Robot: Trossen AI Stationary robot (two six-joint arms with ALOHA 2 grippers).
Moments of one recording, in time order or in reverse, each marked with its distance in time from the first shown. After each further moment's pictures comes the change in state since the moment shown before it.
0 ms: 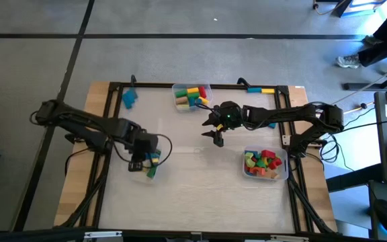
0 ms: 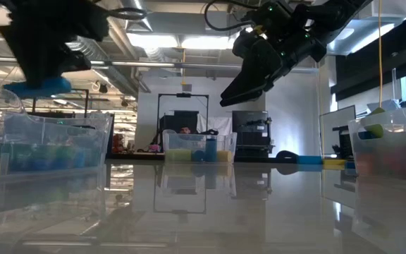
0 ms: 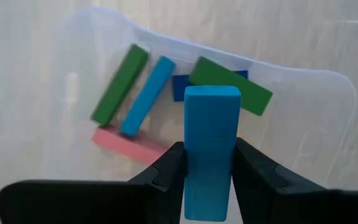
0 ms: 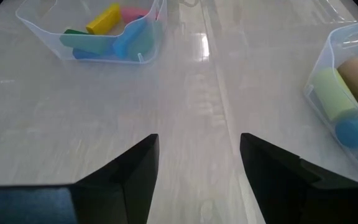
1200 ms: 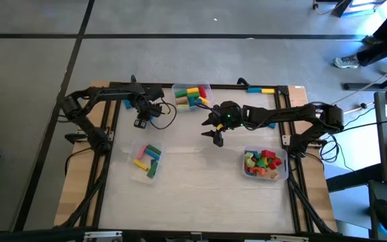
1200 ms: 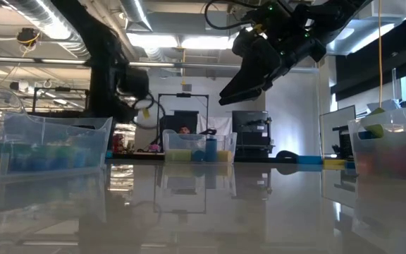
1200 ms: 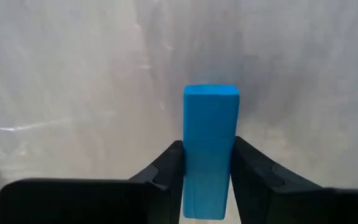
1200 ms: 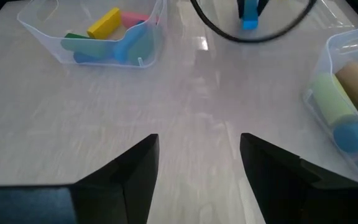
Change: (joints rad) left arm 0.836 0.360 -0.041 0.247 -0.202 1.097; right arm -0.001 0.000 0.000 0.015 -0.001 -0.003
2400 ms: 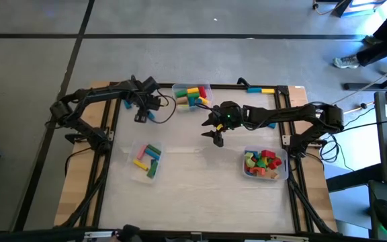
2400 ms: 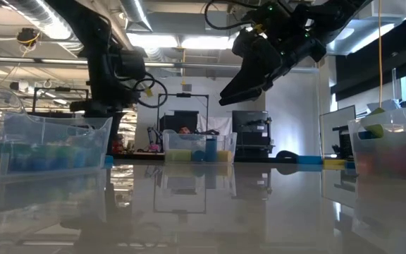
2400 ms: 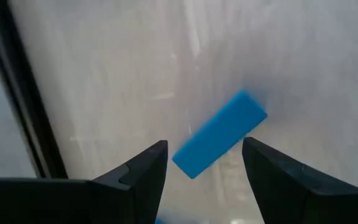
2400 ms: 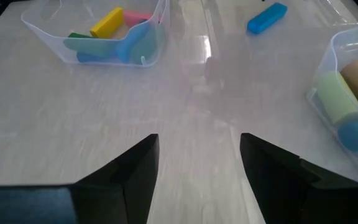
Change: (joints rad) left arm 0.043 -0.133 0.001 0.075 0.016 0.030; right arm 0.000 0.000 0.000 -0.005 -0.010 0.007
